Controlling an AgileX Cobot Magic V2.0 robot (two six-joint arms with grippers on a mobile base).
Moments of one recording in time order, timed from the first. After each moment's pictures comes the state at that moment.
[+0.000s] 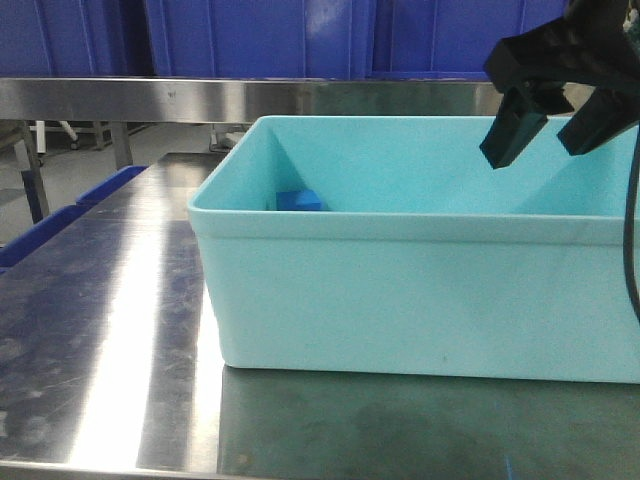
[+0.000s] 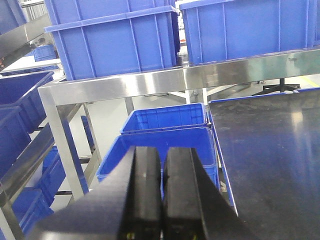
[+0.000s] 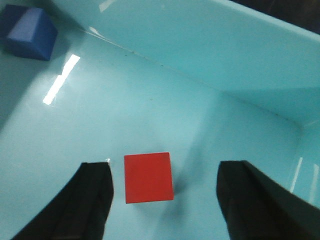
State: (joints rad) left arm -0.01 -0.01 0.01 -0.01 0.03 0.14; right arm 0.37 1.37 -0.95 -0.01 0.51 0.03
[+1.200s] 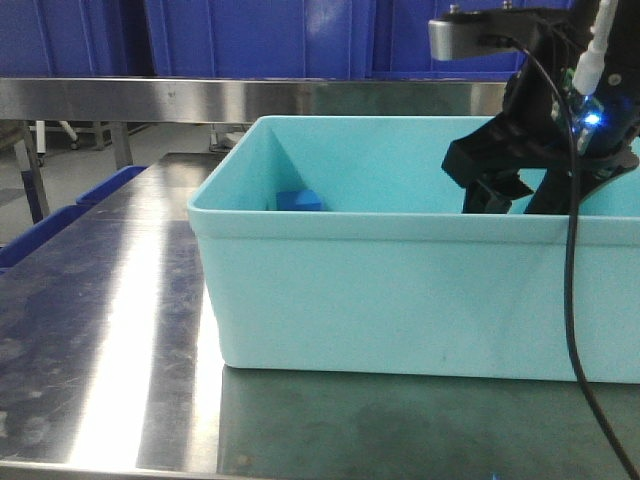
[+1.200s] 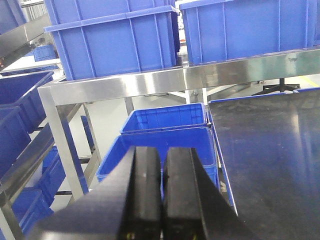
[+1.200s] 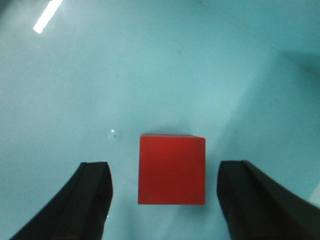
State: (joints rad) left arm -0.01 -0.01 0.01 -0.01 0.03 0.14; right arm 0.41 1.58 -1.04 -0.03 0.63 -0.01
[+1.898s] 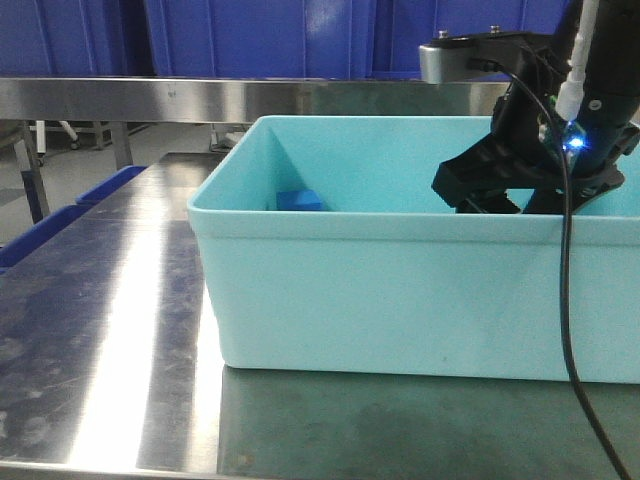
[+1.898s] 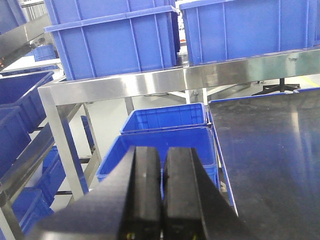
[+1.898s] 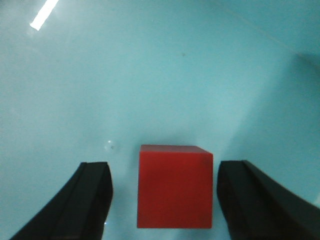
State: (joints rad) left arm -0.01 -0.01 0.01 -0.01 0.03 0.14; right arm 0.41 1.61 -1.04 -0.03 0.59 -0.01
